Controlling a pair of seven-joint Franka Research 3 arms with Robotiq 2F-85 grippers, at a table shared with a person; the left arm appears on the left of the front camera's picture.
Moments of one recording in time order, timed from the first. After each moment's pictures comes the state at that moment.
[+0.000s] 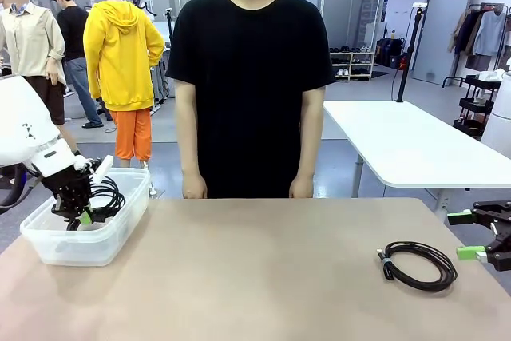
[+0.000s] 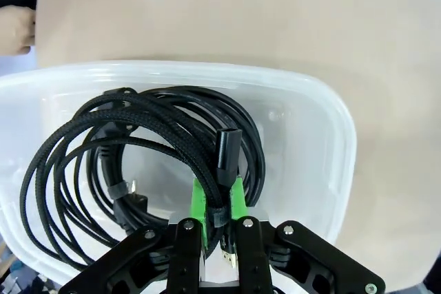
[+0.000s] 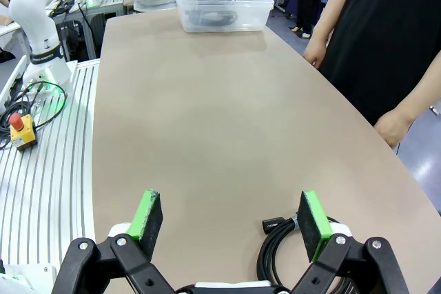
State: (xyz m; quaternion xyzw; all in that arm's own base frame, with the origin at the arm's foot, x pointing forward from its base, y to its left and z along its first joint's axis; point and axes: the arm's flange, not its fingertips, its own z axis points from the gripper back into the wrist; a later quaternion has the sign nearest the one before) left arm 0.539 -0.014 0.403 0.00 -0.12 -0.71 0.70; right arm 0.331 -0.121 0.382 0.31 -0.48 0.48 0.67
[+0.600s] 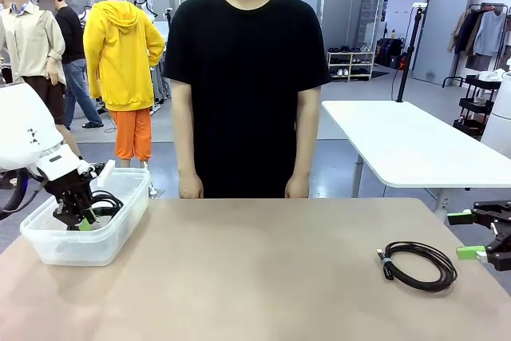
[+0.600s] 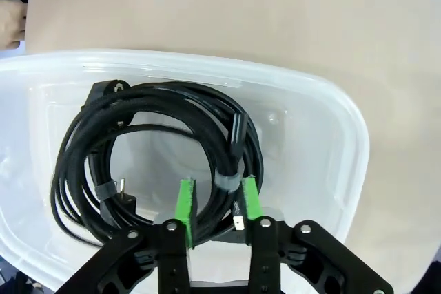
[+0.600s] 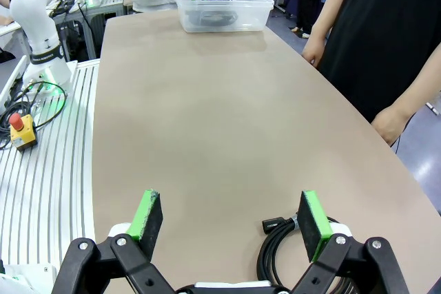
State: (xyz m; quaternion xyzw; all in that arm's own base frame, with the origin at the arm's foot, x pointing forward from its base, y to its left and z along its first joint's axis) left arm 0.543 -0.014 0.394 0.00 -0.11 -0.69 0.72; right arm 0.331 -0.121 0.382 0.31 -0.48 0.48 0.67
